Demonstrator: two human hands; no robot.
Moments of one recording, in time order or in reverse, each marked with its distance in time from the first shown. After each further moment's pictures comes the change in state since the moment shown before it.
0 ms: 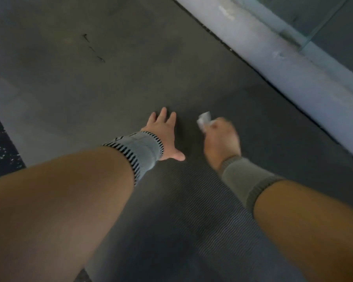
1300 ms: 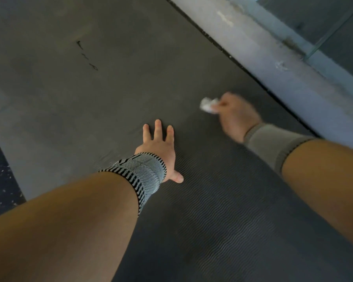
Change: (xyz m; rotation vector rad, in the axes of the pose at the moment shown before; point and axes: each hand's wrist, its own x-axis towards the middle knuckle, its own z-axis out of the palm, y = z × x) left_hand 0.012 0.026 0.007 0.098 -0.095 -0.113; right_hand 0.100 0.079 -0.027 -0.108 -0.009 -0.311
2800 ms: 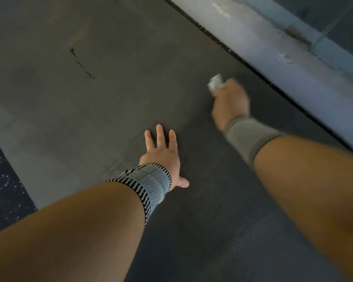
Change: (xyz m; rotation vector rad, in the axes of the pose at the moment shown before) left_hand 0.003 0.000 0.000 0.028 -0.020 0.005; right_hand 0.035 -0.027 0.003 0.172 0.113 0.438
